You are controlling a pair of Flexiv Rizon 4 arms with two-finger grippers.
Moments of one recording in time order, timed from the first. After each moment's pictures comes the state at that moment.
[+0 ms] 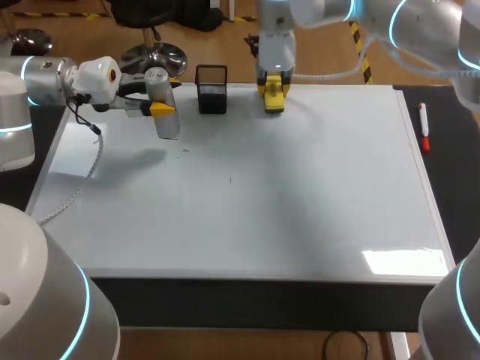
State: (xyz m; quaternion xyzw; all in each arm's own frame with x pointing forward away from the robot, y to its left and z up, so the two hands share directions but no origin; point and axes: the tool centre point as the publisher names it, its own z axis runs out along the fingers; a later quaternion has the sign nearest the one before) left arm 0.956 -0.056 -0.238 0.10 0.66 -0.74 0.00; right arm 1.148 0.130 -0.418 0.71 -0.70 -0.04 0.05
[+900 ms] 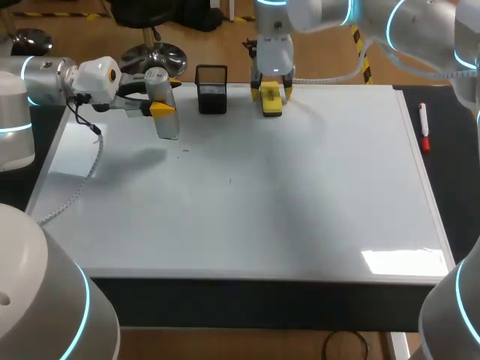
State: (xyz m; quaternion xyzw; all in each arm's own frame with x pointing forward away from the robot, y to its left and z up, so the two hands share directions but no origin) left arm 0.956 -0.056 -0.238 0.10 0.66 -0.74 0.00; right arm 1.145 0.132 -0.425 0.71 -0.70 -0.04 0.05
